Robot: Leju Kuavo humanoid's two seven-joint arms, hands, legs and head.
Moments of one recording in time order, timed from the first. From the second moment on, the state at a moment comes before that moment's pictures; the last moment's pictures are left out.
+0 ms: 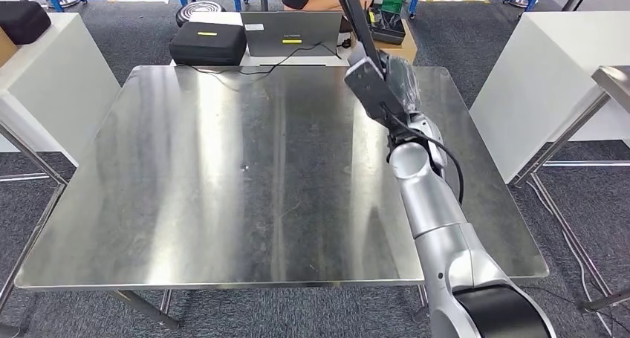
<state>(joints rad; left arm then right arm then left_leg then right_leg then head) -0.08 -0.13 0.93 -0.27 -0.13 0.20 -0.68 -0.90 0.22 0.26 -0.72 0.67 -0.35 -0.22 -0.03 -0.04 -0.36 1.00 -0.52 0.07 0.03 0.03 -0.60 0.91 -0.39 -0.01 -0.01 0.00</state>
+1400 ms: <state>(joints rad) -0.02 -0.16 1.02 -0.37 -0.07 0.40 -0.68 -1.00 0.28 0.37 -0.34 1.14 -0.20 0.23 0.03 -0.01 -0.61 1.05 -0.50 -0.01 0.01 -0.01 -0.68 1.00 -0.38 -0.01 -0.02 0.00</state>
